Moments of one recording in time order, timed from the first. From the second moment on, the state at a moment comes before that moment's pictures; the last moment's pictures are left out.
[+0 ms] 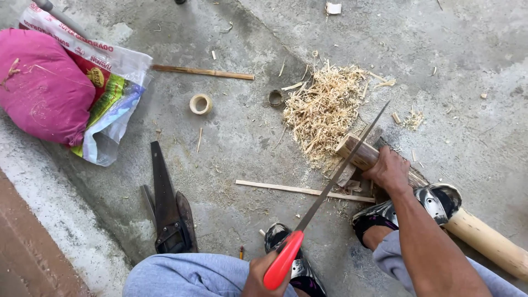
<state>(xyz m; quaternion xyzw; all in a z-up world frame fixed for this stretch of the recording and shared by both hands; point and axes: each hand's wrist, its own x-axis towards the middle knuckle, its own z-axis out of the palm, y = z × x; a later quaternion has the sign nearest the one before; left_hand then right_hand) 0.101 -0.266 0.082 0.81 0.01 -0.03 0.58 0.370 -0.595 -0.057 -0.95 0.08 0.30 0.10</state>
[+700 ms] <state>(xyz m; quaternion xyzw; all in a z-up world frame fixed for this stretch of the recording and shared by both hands) 0.149 -0.295 0.063 0.81 0.05 -0.02 0.58 0.366 -0.596 -0.062 -0.95 0.08 0.28 0.11</state>
